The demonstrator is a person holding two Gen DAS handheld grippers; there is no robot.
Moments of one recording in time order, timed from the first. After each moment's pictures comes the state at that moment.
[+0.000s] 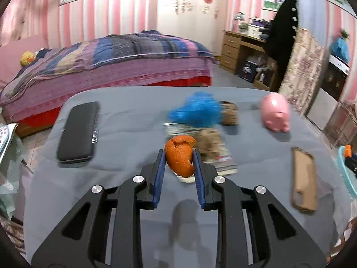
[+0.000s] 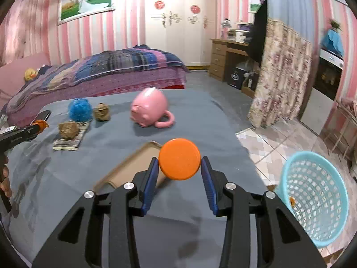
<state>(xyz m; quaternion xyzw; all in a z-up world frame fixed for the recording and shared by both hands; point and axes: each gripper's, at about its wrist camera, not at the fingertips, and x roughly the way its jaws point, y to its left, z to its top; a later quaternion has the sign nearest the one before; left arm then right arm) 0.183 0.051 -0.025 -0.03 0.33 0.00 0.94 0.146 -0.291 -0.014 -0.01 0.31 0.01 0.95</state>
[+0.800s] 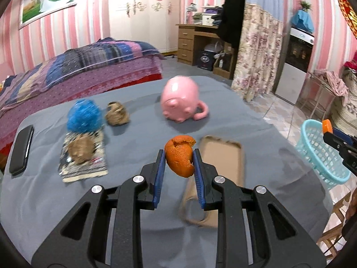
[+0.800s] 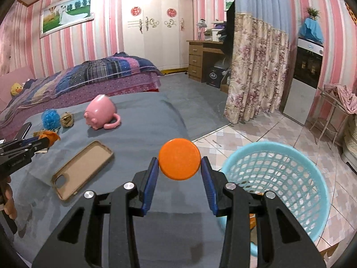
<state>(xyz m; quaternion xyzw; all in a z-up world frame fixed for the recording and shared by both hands) 0.174 -0.128 -0.023 0.03 0.33 -0.11 0.94 0.129 -0.399 -0.015 0.02 0.29 -0.04 0.96</state>
